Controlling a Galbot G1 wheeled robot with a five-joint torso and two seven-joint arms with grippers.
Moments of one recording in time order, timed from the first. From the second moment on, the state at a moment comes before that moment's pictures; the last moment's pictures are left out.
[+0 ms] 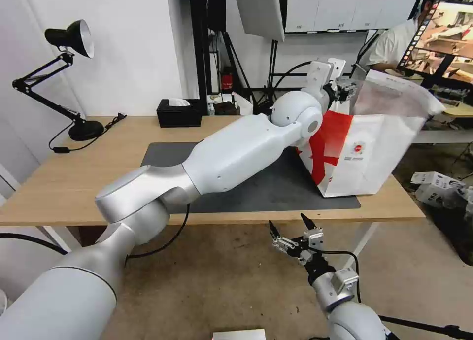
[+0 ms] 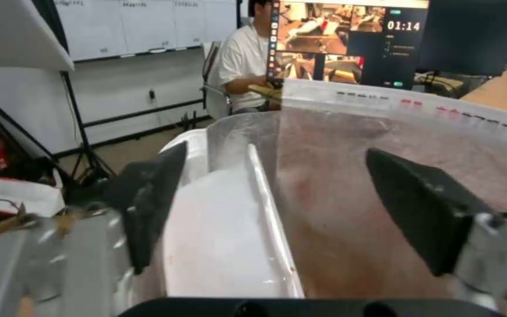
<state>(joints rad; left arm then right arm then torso) -0.18 -1.56 0.59 -1.23 -1.11 0.33 -0.41 -1.43 0.92 0.10 2.06 0.46 0.11 0.30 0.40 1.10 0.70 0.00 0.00</state>
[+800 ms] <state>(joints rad) 0.27 -1.07 0.37 -1.79 -1.00 0.30 -0.40 -1.43 0.92 0.10 2.06 0.46 0.11 0.30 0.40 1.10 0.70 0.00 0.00</state>
